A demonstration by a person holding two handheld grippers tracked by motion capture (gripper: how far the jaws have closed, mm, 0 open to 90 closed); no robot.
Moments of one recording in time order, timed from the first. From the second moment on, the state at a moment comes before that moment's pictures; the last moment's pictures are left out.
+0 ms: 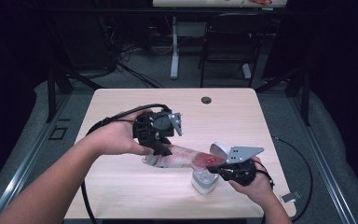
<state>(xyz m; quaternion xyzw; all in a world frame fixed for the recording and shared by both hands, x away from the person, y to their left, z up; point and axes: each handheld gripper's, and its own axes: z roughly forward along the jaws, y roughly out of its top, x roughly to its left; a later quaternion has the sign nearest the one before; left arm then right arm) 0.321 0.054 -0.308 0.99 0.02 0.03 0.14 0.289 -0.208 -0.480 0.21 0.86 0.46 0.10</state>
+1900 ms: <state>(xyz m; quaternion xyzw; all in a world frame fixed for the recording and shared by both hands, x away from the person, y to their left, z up) 0.325 0.043 -0.303 0.99 0.01 0.03 0.14 0.289 -0.212 -0.481 0.21 0.86 0.45 0.10</state>
